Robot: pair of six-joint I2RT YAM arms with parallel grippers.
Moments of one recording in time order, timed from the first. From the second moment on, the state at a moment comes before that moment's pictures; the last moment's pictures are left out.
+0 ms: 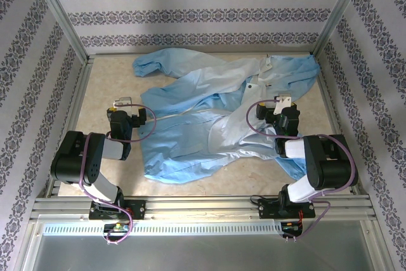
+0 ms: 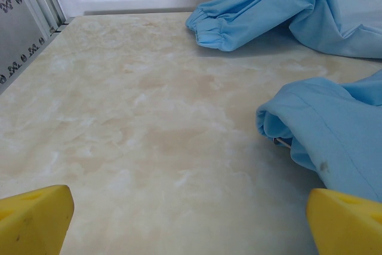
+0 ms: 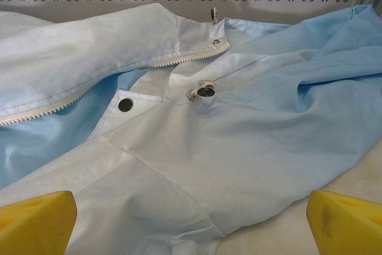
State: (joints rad) left arm -0.04 1.59 0.36 0.90 -0.21 -0.01; right arm 0.01 1.53 0.36 0.87 0.01 0.02
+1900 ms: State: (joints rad) left arm -0.40 2.03 1.26 -0.18 -0.23 -0.41; right arm 0.39 1.87 1.09 -0.28 0.00 0.52
